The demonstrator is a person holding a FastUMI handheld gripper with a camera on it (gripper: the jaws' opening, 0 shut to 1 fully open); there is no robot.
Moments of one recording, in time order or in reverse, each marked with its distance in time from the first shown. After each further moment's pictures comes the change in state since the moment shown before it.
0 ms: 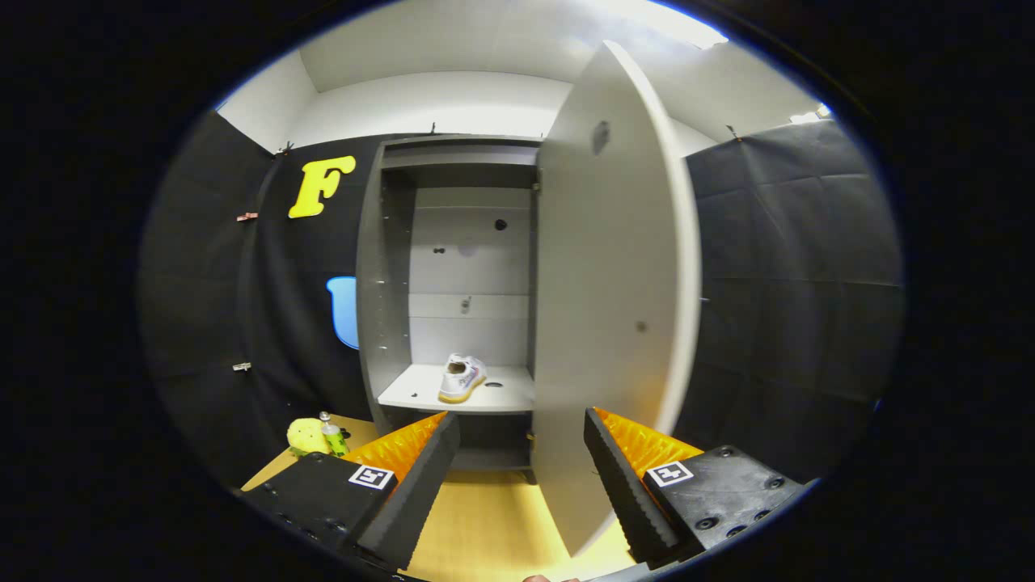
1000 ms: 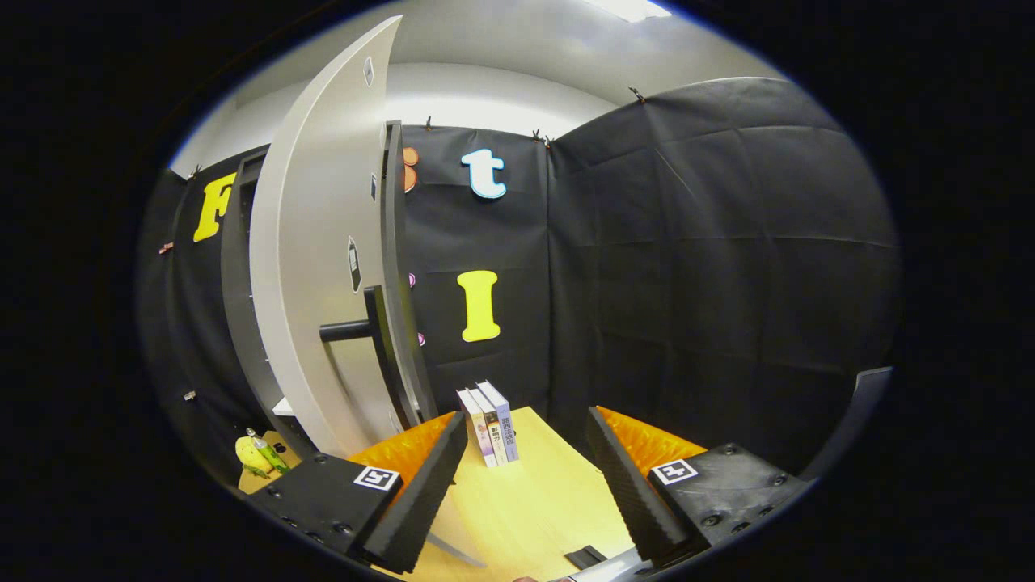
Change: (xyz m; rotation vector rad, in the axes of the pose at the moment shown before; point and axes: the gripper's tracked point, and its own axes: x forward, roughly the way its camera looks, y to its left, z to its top) arm 0.062 -0.148 -0.012 0.111 0.068 -0.210
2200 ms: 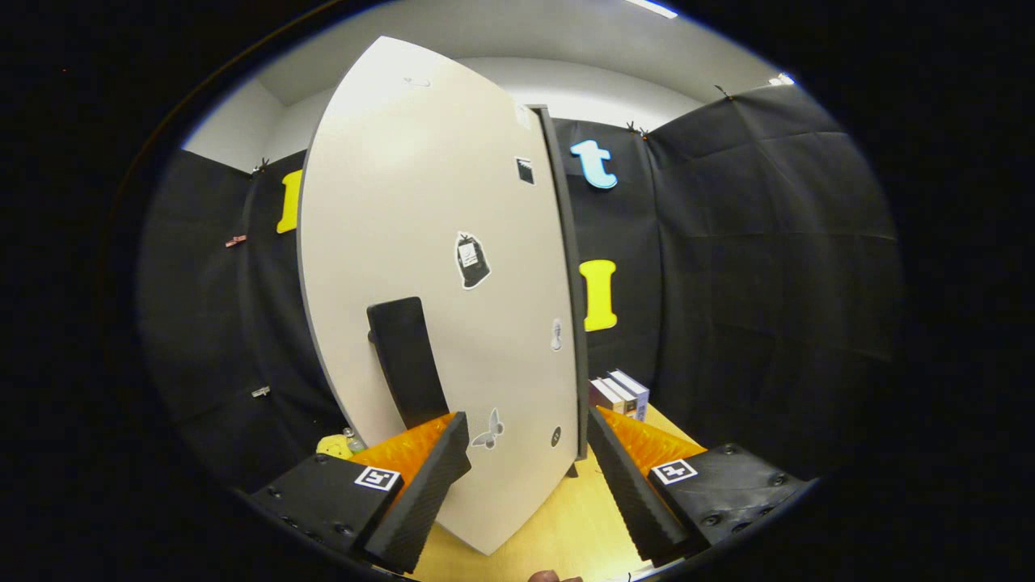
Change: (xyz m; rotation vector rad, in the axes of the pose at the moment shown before) arm -0.037 0.219 -0.022 -0.007 0.044 0.320
